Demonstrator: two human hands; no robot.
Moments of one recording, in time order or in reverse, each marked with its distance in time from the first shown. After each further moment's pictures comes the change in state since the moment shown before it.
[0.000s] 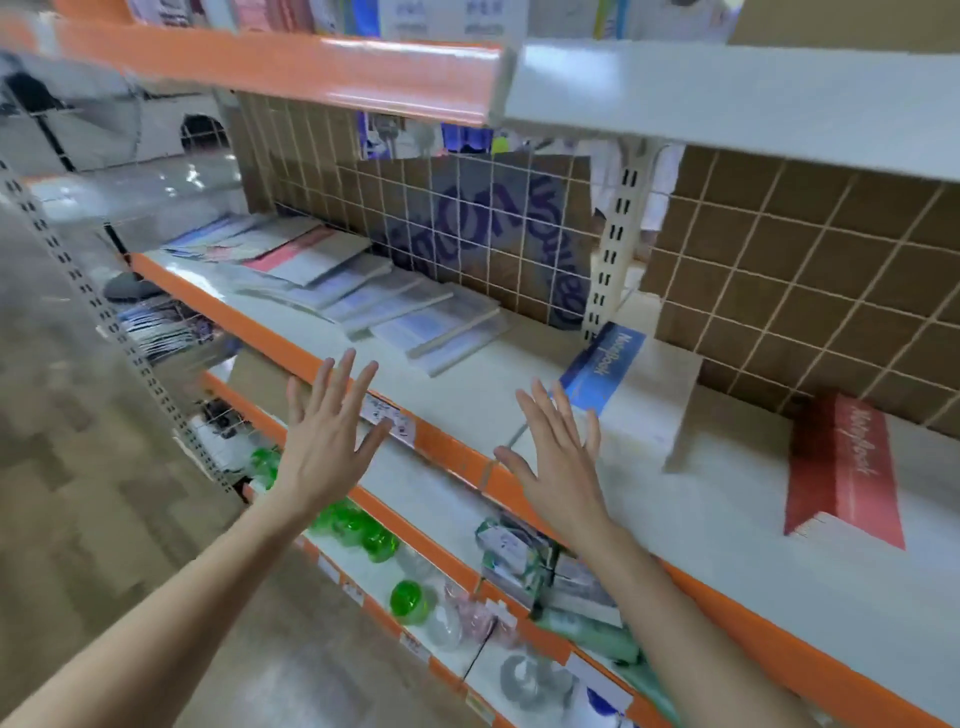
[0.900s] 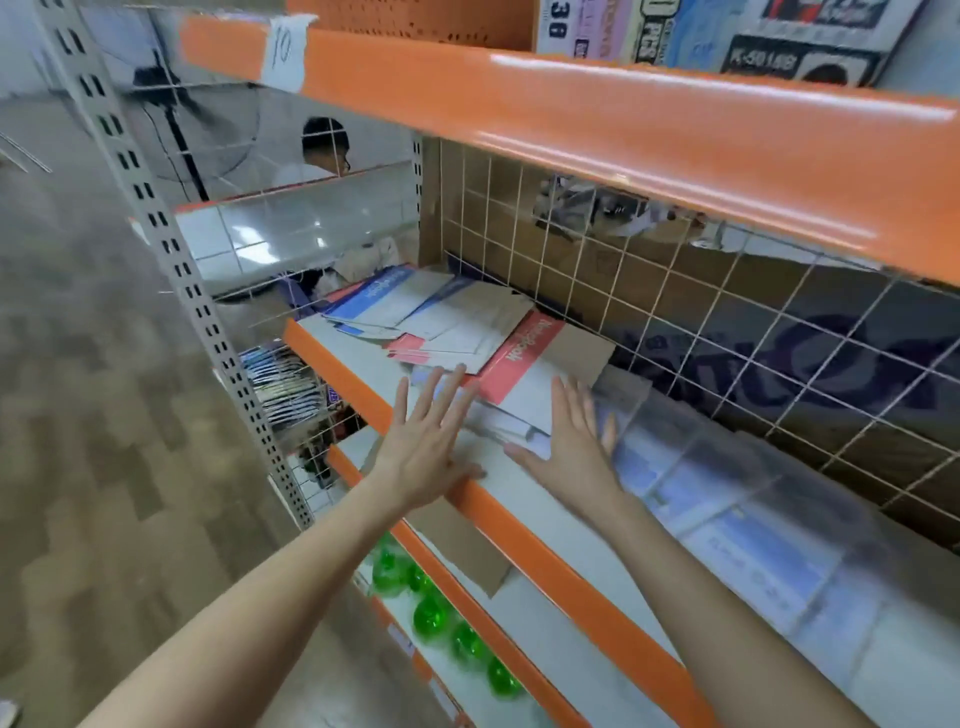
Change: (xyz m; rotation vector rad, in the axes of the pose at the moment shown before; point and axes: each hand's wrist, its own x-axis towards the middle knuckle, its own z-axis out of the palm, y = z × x) left_hand 0.249 -0.344 0.051 0.226 -0.190 0.052; right_hand 0.389 -0.217 0.222 0.043 -0.237 0.077
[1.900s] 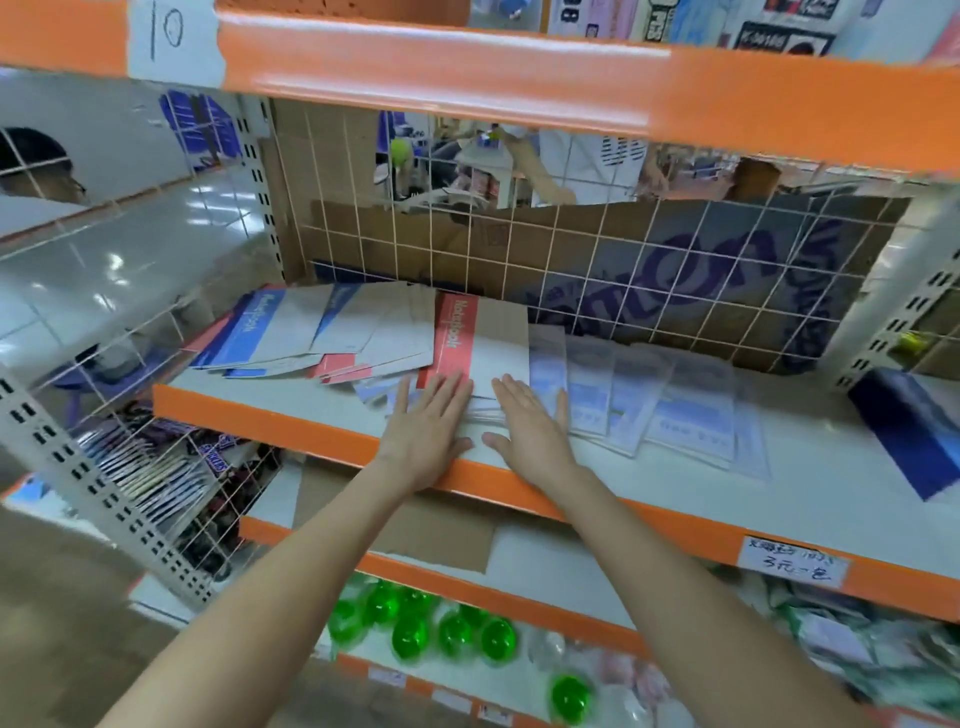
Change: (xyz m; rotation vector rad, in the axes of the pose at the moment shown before) left_hand 0.037 -0.023 0.014 -0.023 0.001 0.503; right_hand -0.022 -0.065 0.023 -0.184 0.081 0.344
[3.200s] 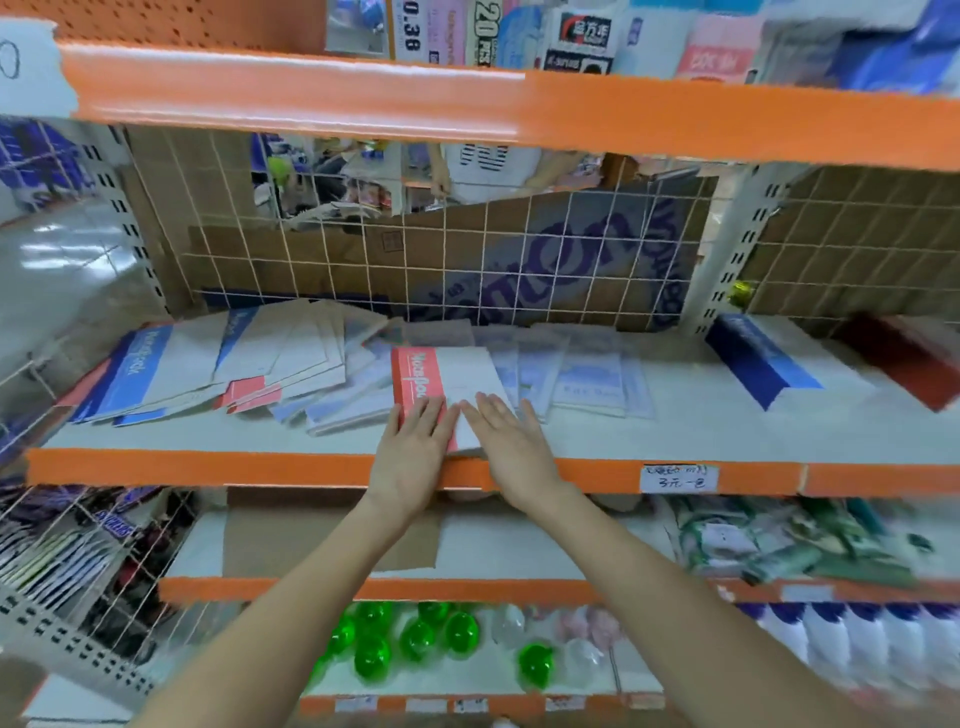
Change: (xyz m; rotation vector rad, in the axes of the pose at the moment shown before) left_hand -0.024 0.064 -0.019 -0.042 0.043 0.176; right_hand -0.075 0.024 -0.019 -0.180 0.038 0.044
